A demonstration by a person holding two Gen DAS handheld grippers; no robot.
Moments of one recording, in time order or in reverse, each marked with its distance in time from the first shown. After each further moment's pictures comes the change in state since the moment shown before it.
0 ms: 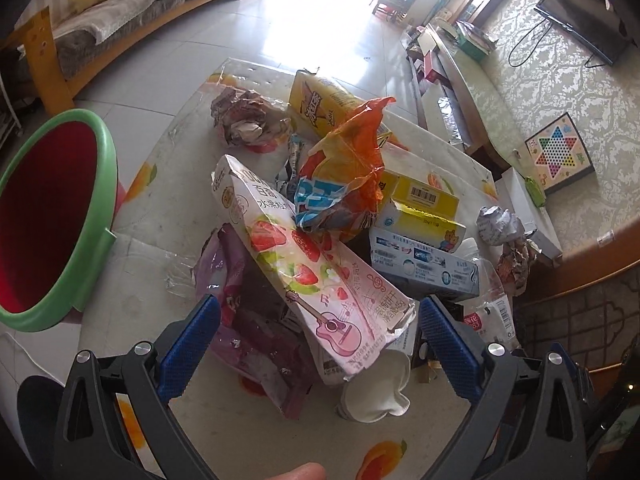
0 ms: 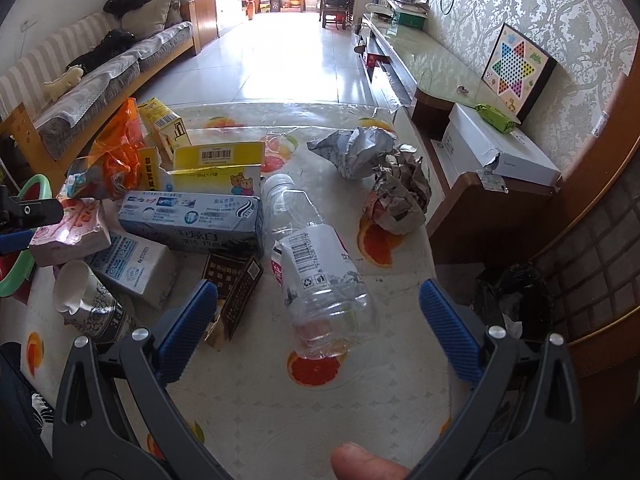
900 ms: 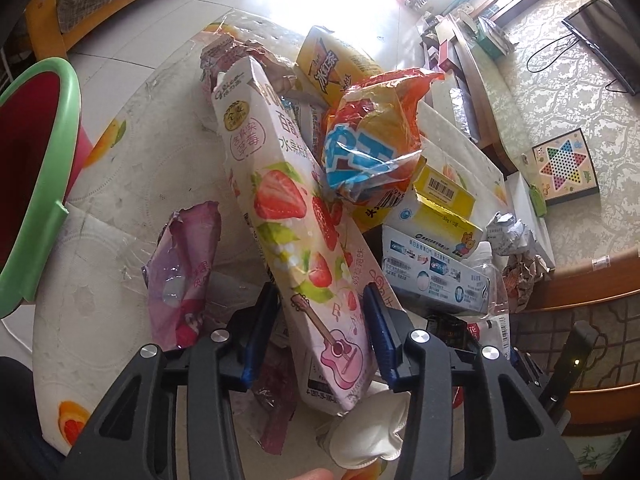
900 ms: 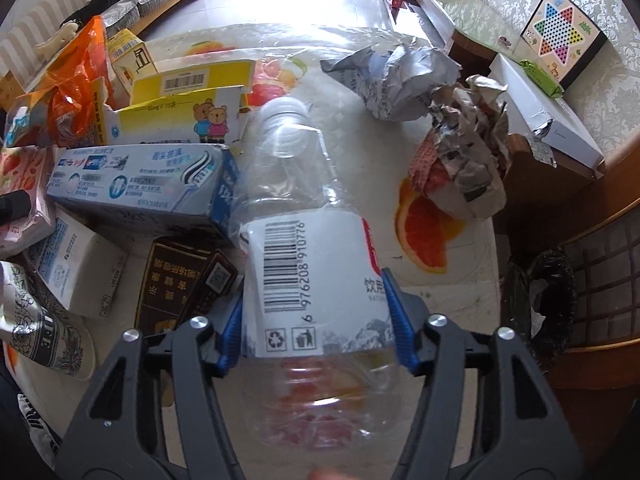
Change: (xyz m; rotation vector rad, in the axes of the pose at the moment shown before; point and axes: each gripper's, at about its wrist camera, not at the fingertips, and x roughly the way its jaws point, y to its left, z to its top) left arm 0.048 0.004 0.010 -0.091 0.093 -0.055; right arm 0.090 0.002 0.005 -0.043 0.224 0.062
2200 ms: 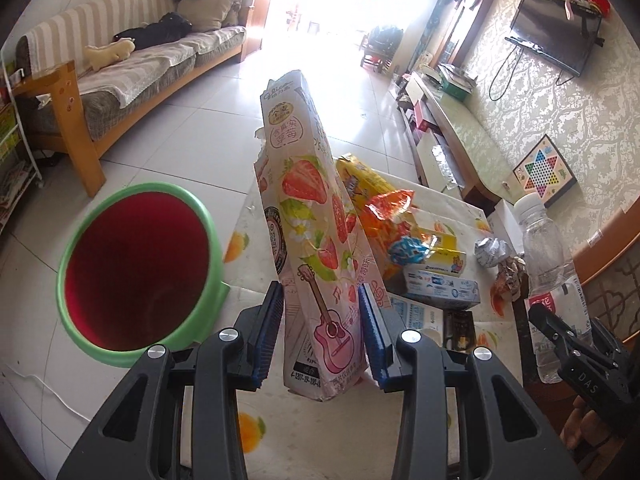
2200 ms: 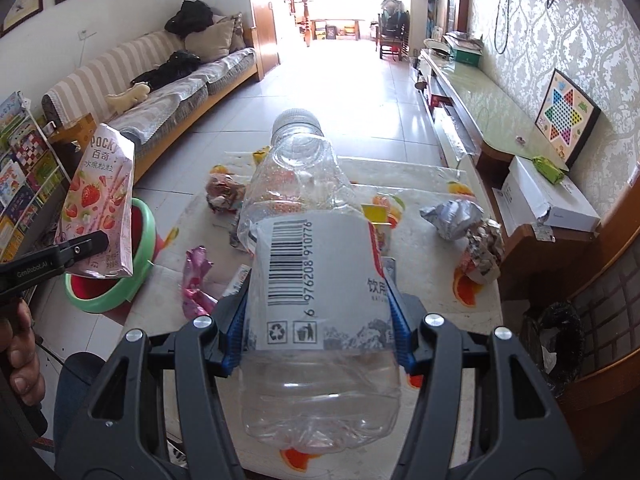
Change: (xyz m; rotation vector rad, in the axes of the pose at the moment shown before) left arm -0.171 0.059 -0.027 0.192 -0.332 0.080; right arm -0.179 0.104 -0.006 -0.058 -0.336 0.137
